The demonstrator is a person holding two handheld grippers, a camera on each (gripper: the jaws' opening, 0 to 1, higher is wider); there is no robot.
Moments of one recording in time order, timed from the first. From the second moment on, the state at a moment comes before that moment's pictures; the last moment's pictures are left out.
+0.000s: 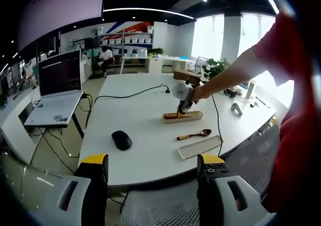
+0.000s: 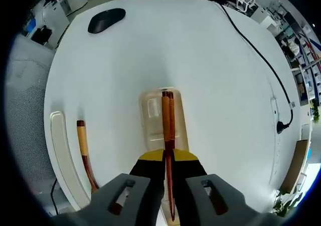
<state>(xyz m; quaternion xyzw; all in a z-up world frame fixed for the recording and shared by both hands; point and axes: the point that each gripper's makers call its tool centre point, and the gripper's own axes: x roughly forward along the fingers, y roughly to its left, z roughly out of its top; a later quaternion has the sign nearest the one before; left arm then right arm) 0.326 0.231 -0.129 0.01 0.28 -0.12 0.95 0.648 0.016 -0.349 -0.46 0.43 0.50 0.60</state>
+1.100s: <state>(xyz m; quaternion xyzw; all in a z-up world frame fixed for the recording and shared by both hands) 0.326 0.228 -0.123 -0.01 0.26 -0.13 0.96 0.644 0.000 -0.338 -0.45 0.42 0.49 0.62</state>
